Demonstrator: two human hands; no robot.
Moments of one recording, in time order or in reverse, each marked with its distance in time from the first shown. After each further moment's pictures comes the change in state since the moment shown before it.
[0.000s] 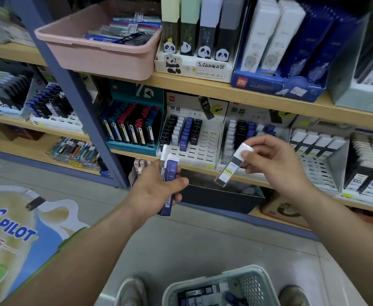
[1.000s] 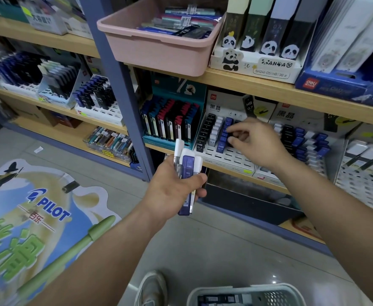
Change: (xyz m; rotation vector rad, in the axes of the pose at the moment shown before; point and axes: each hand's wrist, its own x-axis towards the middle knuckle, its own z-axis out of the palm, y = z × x) left_hand -0.010 -0.001 -0.038 -0.172 0.128 -0.017; right_hand 0.100 0.009 0.094 -0.748 -0.200 -0.305
